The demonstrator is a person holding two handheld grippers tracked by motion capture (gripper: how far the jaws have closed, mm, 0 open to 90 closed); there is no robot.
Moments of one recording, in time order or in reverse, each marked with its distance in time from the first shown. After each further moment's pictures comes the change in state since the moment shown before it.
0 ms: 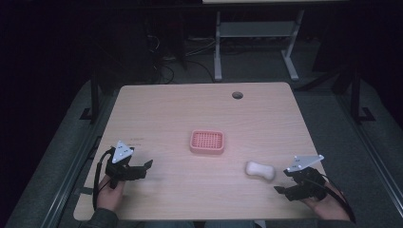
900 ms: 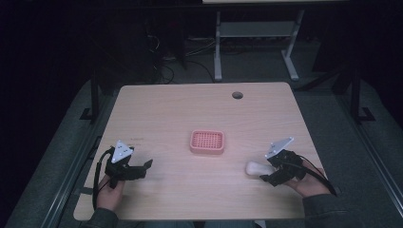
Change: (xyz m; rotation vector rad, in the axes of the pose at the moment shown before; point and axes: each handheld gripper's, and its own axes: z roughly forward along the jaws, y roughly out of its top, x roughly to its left) left arm 0.000 0.001 -0.001 -0.005 0.000 0.000; right arm -0.006 0.061 0.030 0.101 0.036 -0.158
